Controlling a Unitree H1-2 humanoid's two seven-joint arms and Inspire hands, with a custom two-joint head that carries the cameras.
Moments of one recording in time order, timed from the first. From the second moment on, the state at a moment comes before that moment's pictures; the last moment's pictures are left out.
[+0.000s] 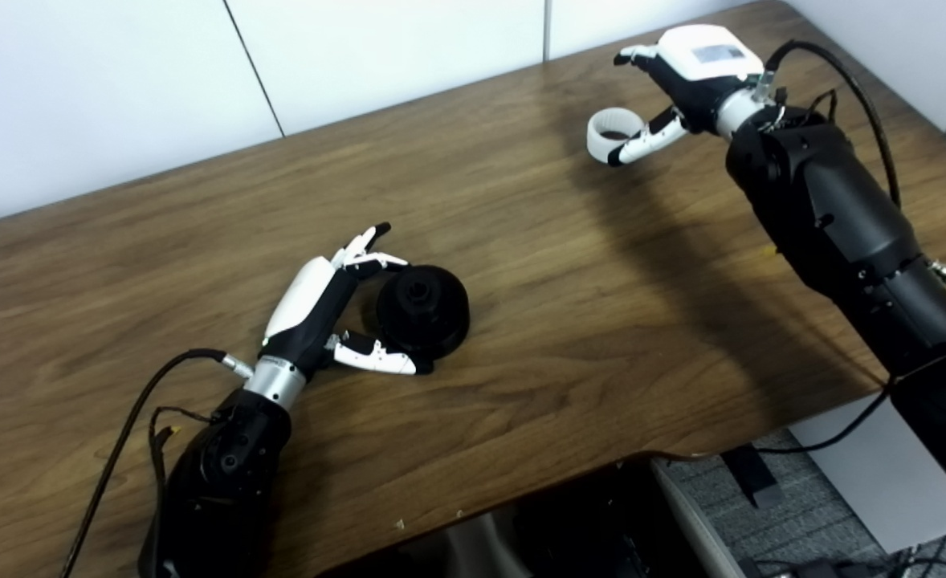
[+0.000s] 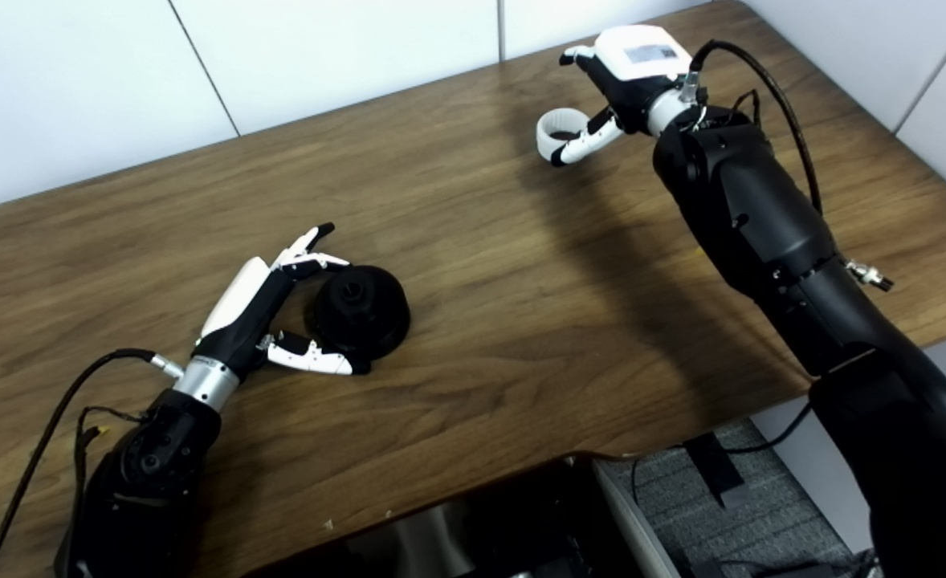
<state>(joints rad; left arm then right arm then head) -0.32 0.19 -0.38 0.20 0.45 -0.16 -0.19 -0.44 -0.63 0.15 -0.02 -0.93 0.34 0.40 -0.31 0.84</state>
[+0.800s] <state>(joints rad) -0.32 0.19 -0.38 0.20 0.45 -0.18 -0.18 -0.54 -0.63 0.27 0.16 -0.93 0.33 0.43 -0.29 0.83</state>
